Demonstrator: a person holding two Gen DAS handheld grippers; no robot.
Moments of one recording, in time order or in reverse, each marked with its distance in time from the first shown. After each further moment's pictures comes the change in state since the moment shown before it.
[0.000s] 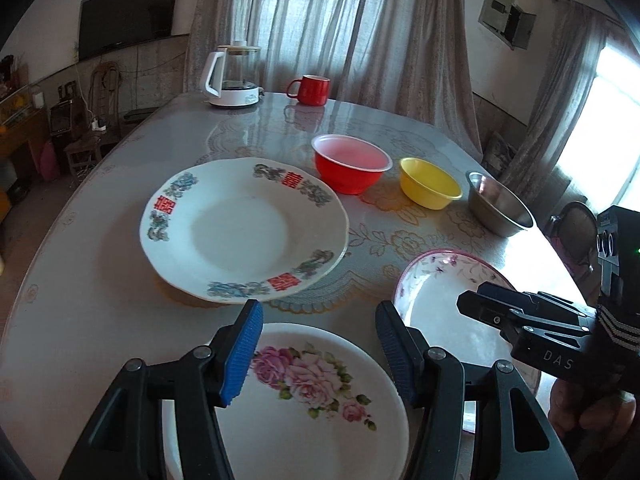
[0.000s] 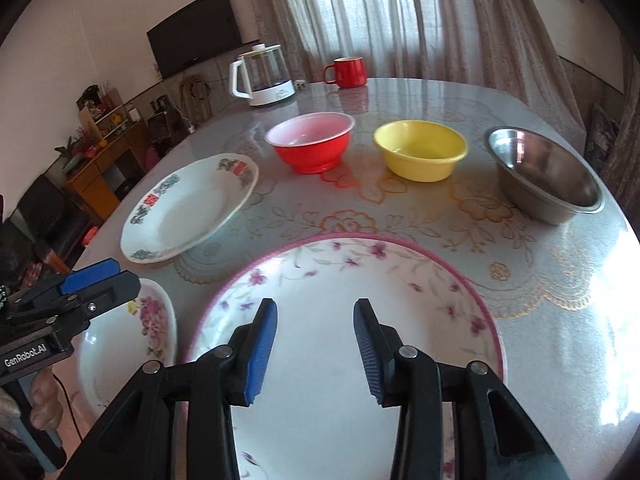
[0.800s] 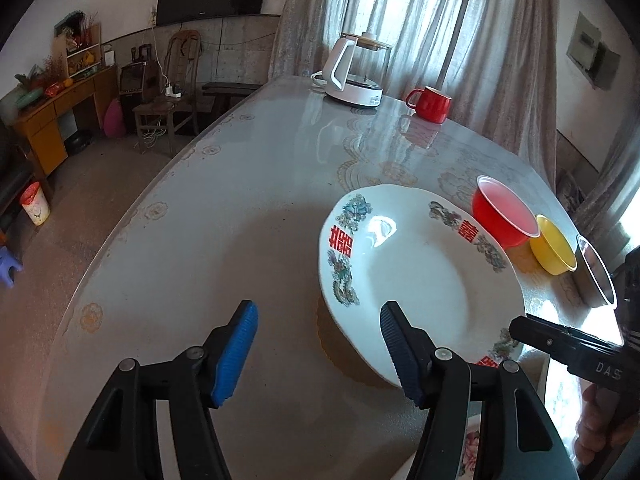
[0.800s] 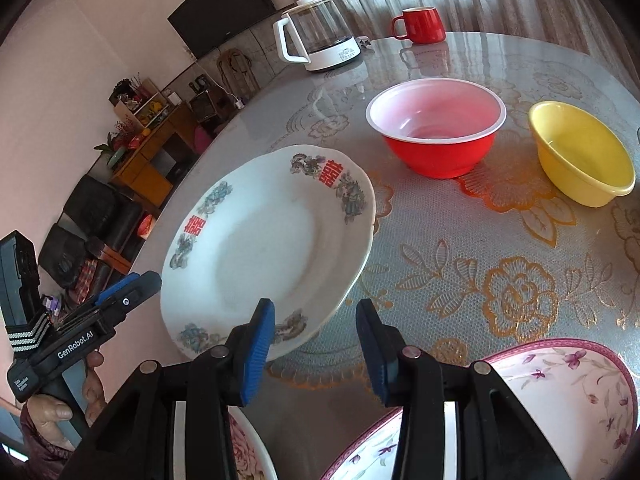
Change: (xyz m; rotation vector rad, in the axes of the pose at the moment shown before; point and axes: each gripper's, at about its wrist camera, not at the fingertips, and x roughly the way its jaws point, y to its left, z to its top) left arm 0.040 0.132 0.041 -0.194 0.024 0.188; right arm 0.104 0.054 0.066 0.051 0.150 0.221
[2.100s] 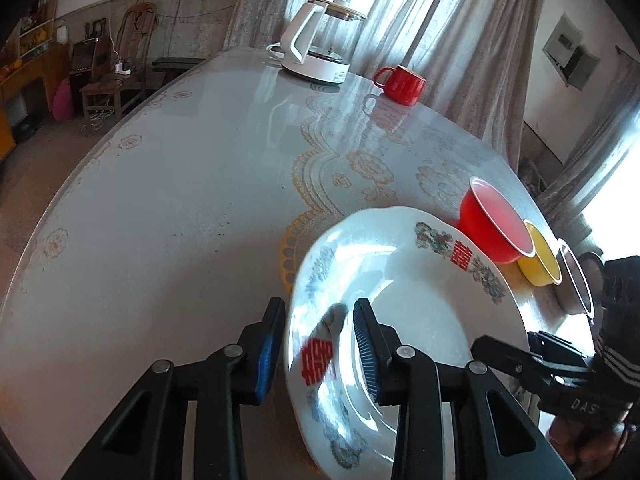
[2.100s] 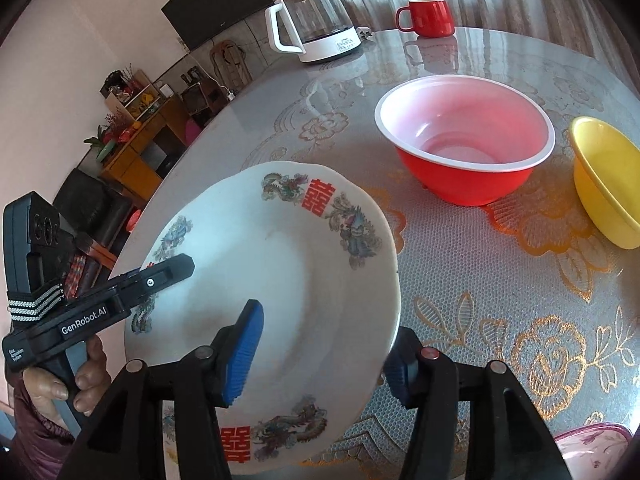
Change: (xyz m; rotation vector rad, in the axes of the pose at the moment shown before) left arm 0.065 -0.002 0.040 0.013 0.097 -0.193; right arm 0.026 -0.003 0.023 -0.019 0.022 -0.037
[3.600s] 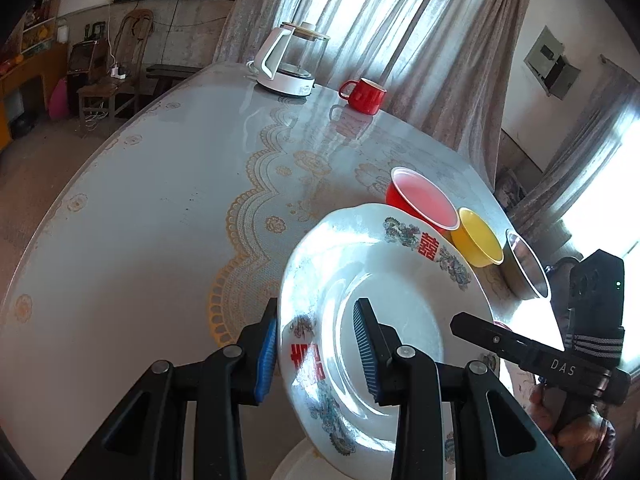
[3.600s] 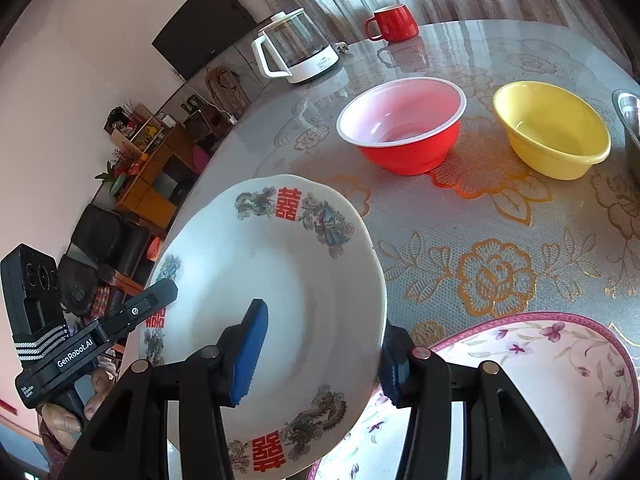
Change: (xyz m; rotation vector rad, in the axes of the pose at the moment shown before) left arm -0.070 -0.044 -0.045 -0.004 -0.040 -0.065; right arm -0.048 -0.021 -0.029 0.129 -0.052 0.081
